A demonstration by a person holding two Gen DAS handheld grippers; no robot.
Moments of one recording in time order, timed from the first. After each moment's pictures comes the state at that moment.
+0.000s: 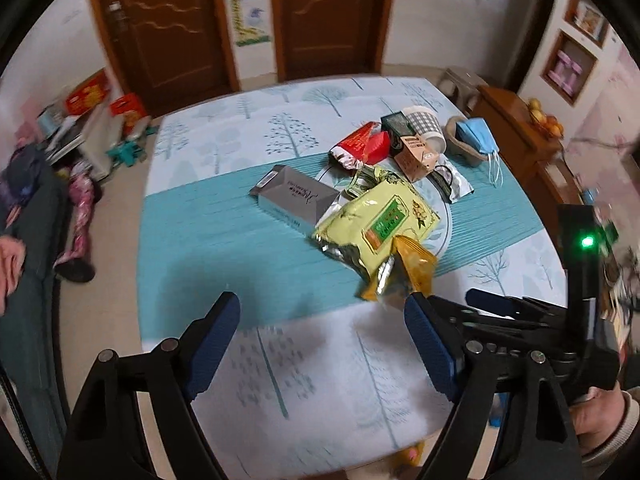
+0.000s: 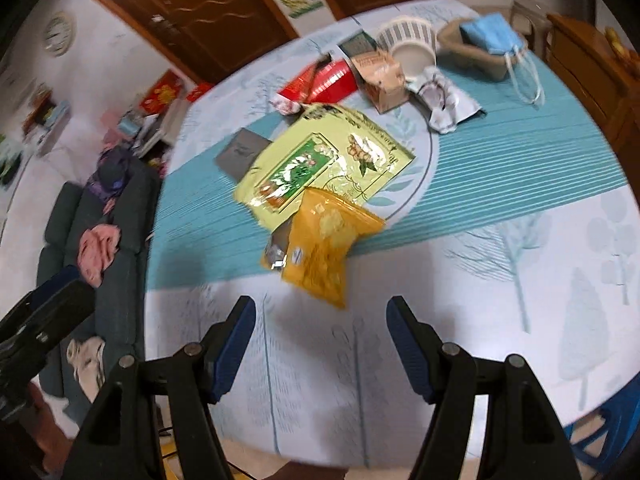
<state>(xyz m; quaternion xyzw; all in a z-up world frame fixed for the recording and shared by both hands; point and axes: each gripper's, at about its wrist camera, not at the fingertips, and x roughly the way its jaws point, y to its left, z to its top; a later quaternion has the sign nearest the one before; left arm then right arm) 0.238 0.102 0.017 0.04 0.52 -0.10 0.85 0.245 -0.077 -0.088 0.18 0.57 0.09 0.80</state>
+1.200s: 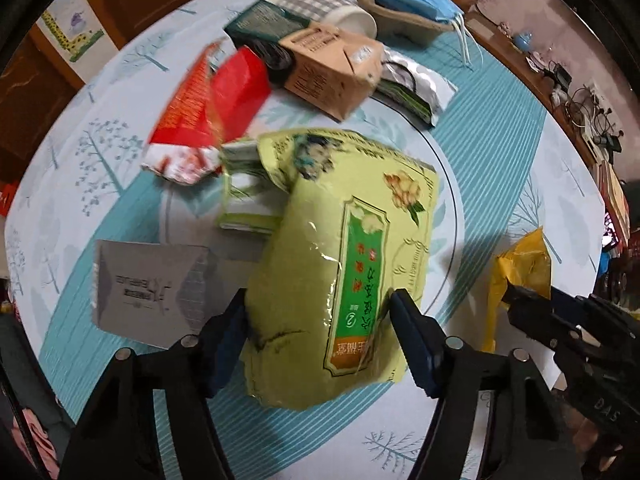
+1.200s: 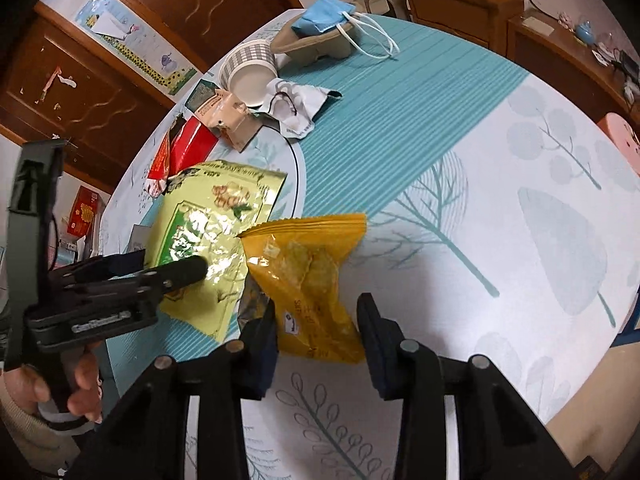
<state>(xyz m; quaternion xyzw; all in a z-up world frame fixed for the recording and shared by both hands) 0.364 -0.005 -0.113 0.20 0.60 -0.29 0.72 0.205 -0.126 -0.117 0.31 0.51 -0.10 0.80</state>
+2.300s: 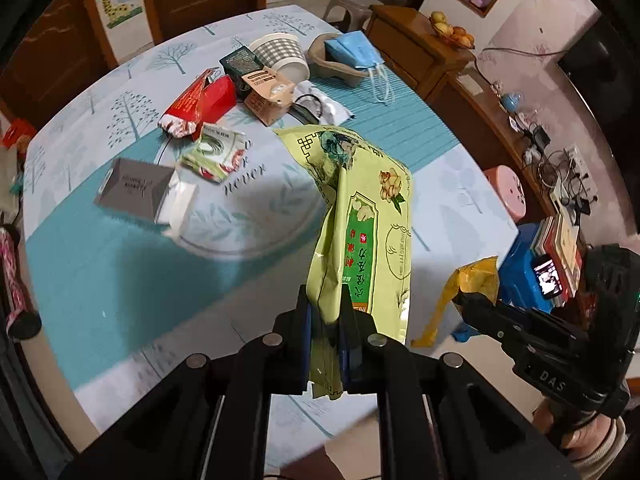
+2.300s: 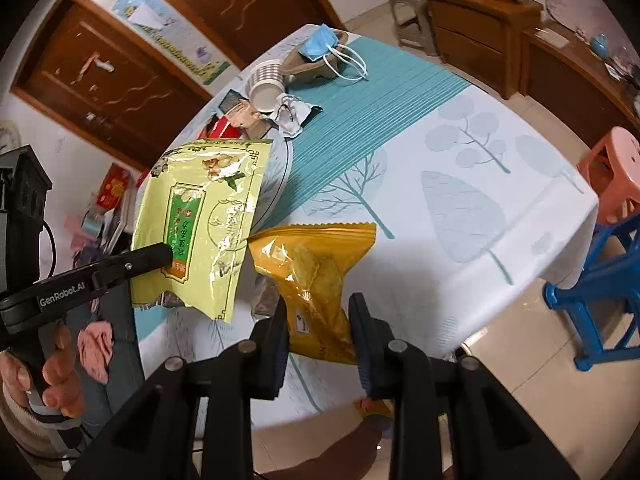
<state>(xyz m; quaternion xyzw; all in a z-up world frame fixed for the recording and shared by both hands) 0.238 0.001 -0.012 0.07 0.60 -0.26 0.76 0.112 -0.177 -0.067 0.29 0.50 -0.02 0.81</state>
